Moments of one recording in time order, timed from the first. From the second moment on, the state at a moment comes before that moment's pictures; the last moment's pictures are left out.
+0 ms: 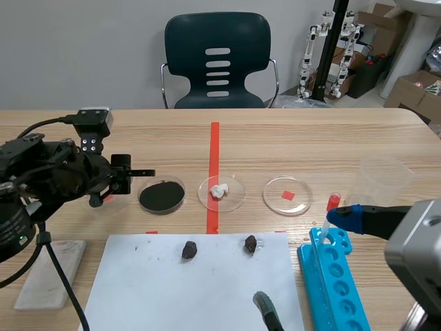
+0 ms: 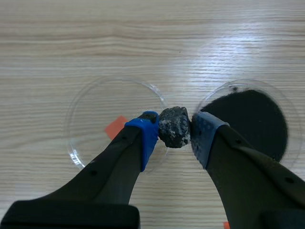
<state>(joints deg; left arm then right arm) -12.7 -13.6 13.8 67.7 -19.4 8.4 30.5 -56.5 30.6 -3.1 120.7 -3.7 16.1 18.9</state>
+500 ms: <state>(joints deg) -17.9 -12.3 13.7 56.4 -19.2 12.2 28.8 -56.5 30.6 -3.1 120.7 -3.7 16.1 18.9</state>
